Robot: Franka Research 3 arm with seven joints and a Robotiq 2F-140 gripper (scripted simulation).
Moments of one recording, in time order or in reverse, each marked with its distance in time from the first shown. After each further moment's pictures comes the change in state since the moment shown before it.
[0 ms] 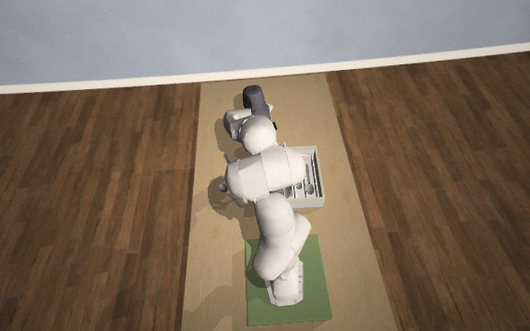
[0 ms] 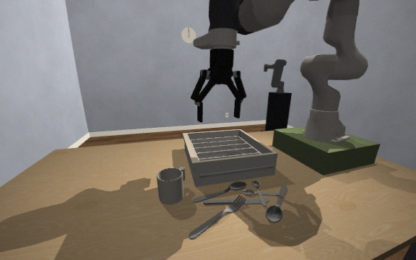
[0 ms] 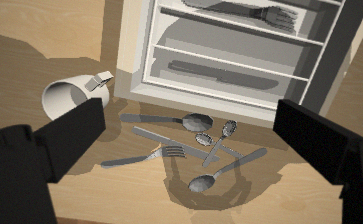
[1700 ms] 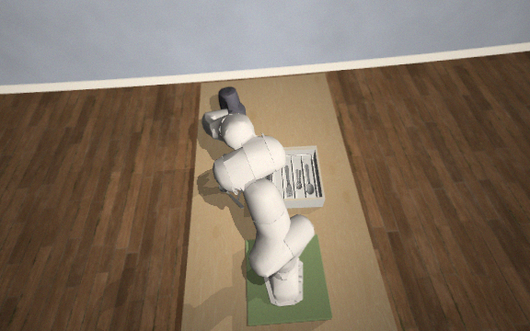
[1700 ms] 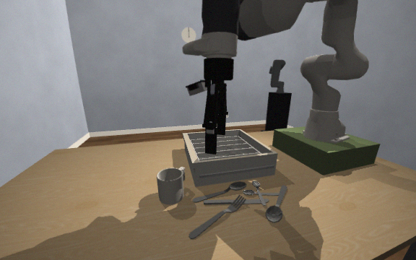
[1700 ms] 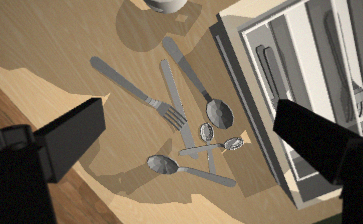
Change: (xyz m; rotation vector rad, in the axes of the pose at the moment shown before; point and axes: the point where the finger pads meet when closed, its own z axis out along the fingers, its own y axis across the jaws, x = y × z) arm -0.104 -0.065 0.037 0.011 -0.018 -0.881
